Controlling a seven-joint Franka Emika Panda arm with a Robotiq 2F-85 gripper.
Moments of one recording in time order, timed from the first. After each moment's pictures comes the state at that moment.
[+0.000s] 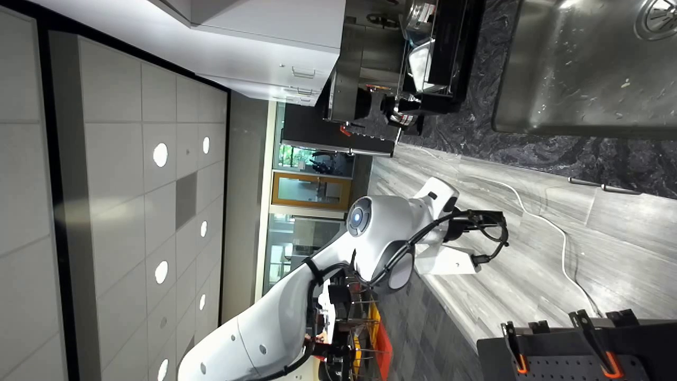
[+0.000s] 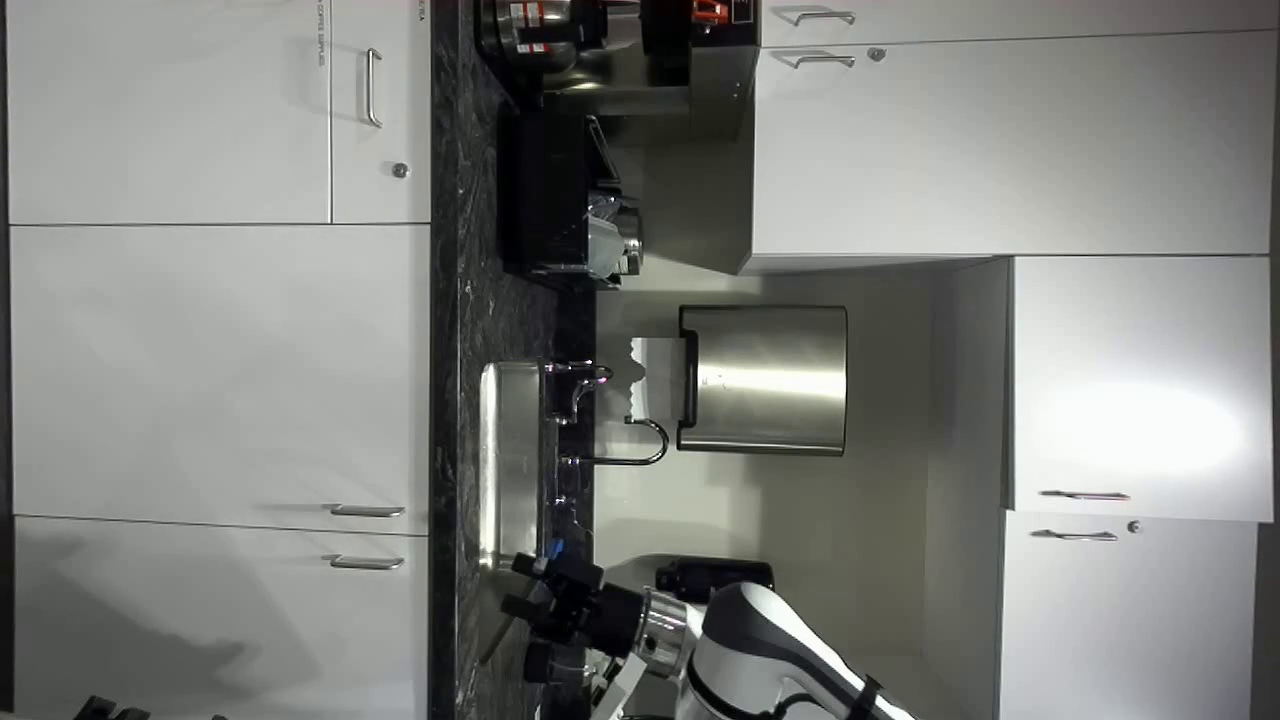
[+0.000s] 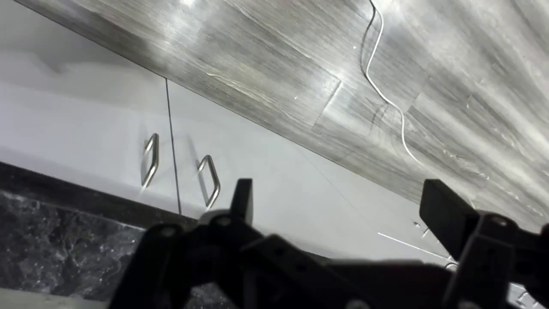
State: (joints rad) arm 0.01 -0.15 -0.36 -2.71 0.52 2.58 -0.55
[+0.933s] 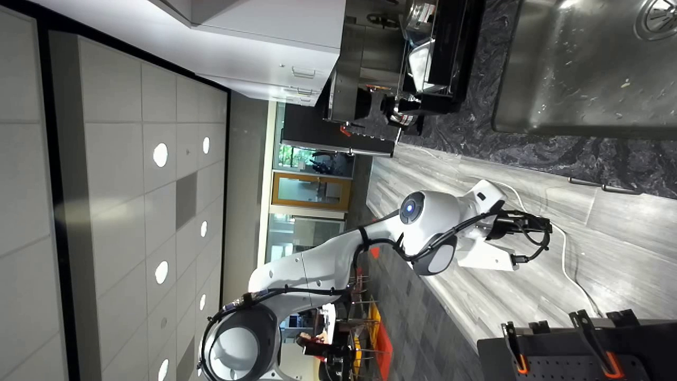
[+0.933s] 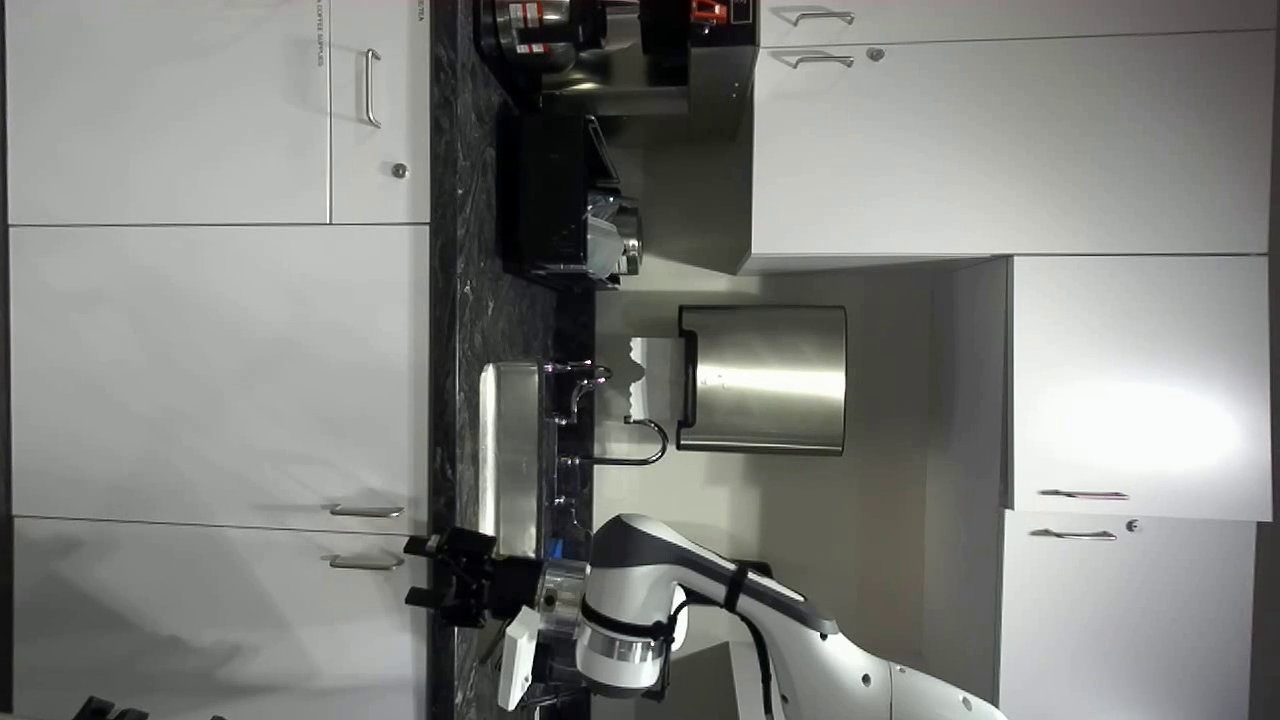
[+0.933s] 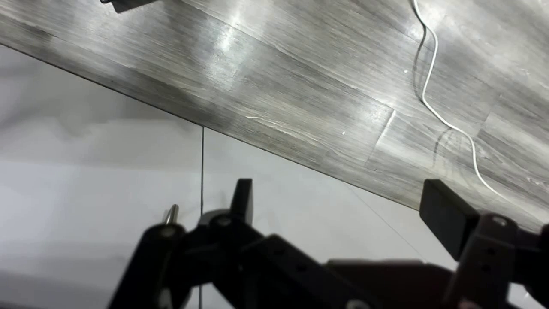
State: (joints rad) arm 0.09 0.29 -0.28 -2.58 0.80 2.75 -0.62
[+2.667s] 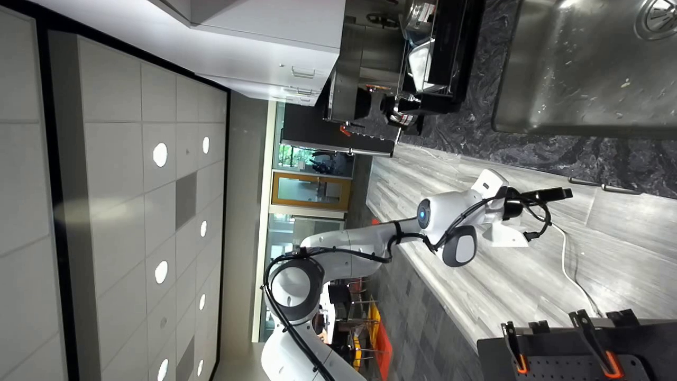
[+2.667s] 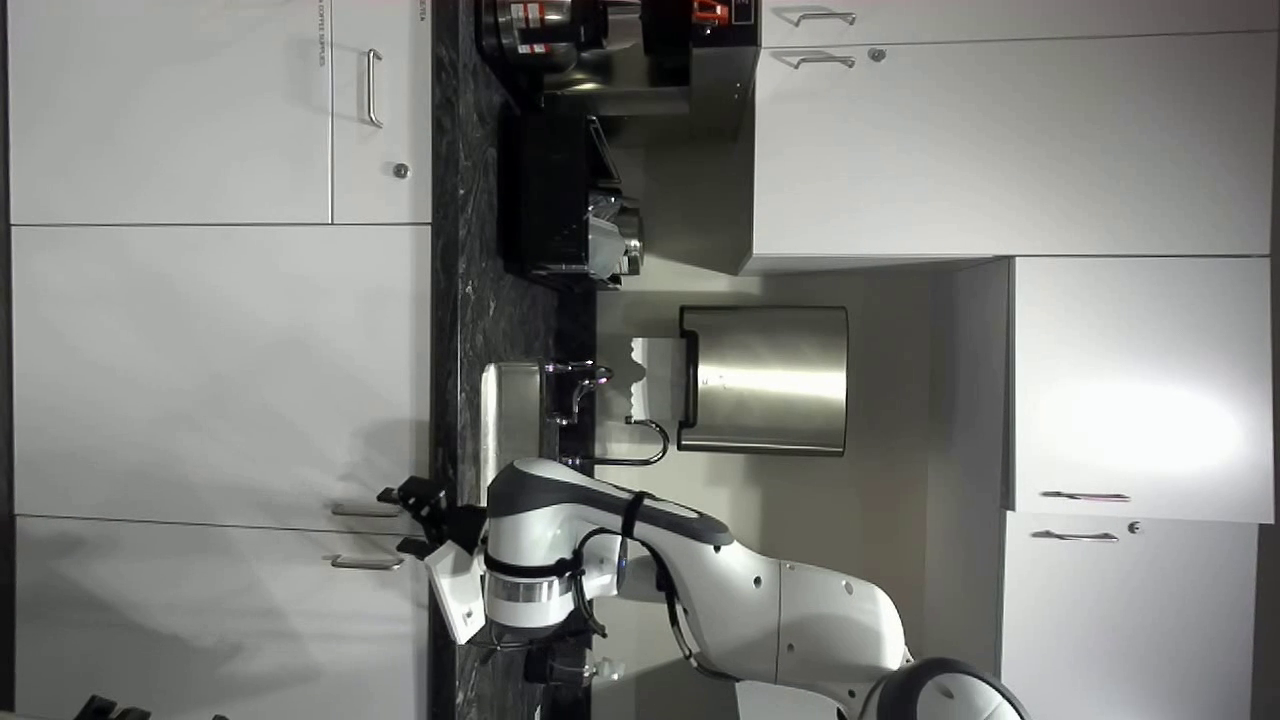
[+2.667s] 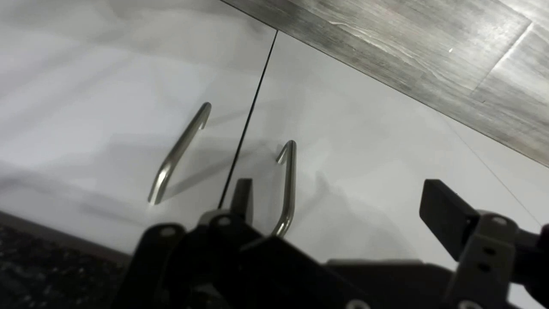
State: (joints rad) arm 0.11 0.65 -0.15 -2.38 0.83 3.22 -0.50
